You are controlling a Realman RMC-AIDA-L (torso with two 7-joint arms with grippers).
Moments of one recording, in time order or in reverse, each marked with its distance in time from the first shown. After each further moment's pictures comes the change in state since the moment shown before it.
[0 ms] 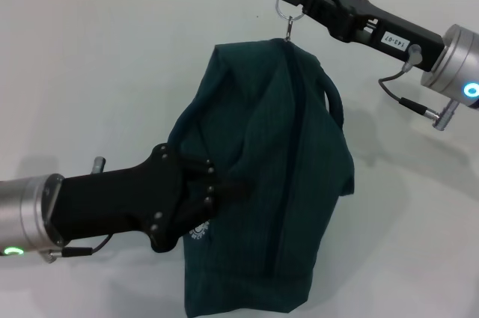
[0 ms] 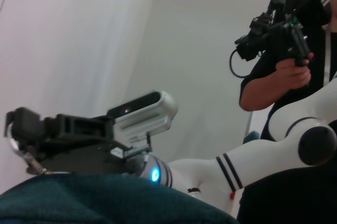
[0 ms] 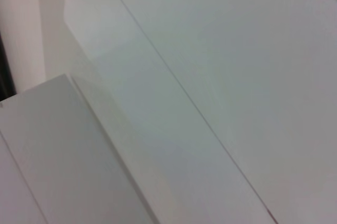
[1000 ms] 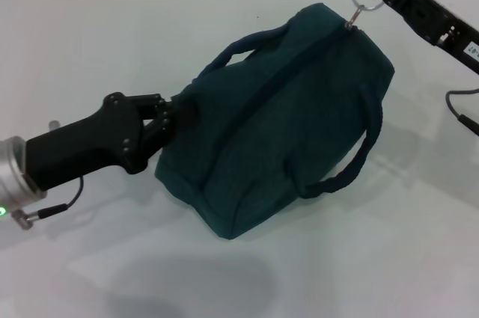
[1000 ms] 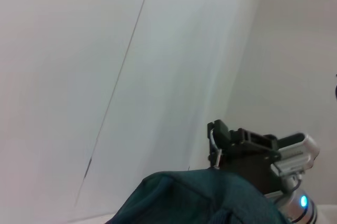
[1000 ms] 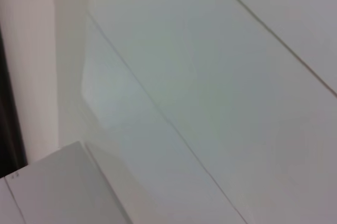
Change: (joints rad) left arm 0.020 0.020 -0.181 0.000 -0.014 -0.151 -0.056; right arm -0.139 -0.008 0.104 0.004 0.033 -0.195 0.011
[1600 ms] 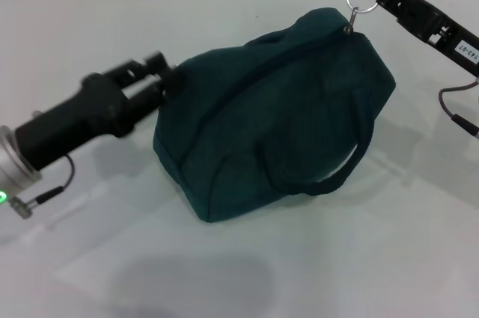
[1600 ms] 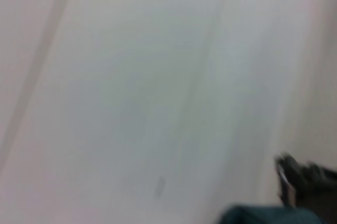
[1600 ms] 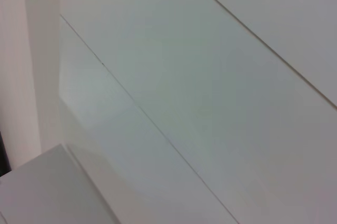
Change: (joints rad) left arm 0.025 -0.032 -0.065 0.001 -0.074 -0.113 -0.020; right arm 0.023 0.002 -0.001 0.034 0.005 0.039 0.035
